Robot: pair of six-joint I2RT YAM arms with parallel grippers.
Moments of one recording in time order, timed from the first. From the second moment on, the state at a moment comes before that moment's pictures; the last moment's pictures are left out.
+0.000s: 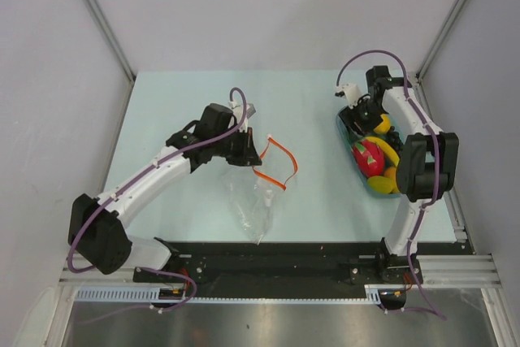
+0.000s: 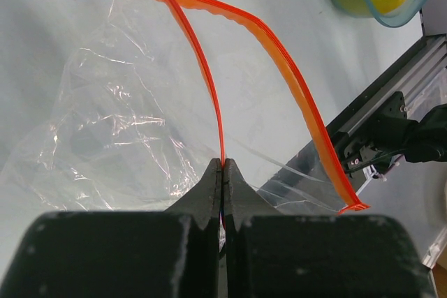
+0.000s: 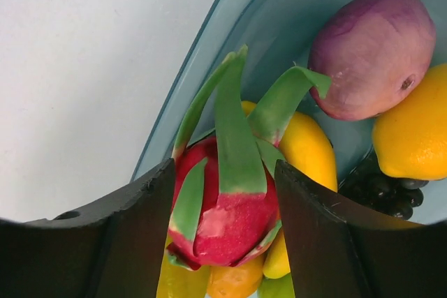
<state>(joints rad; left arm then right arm) -0.58 1.36 1.12 -0.52 0.37 -0.41 0.06 1.92 1.67 -1.02 -0.25 -0.63</state>
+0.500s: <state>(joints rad) -0.58 1.36 1.12 -0.52 0.37 -0.41 0.08 2.04 1.68 -1.02 -0.17 -0.65</state>
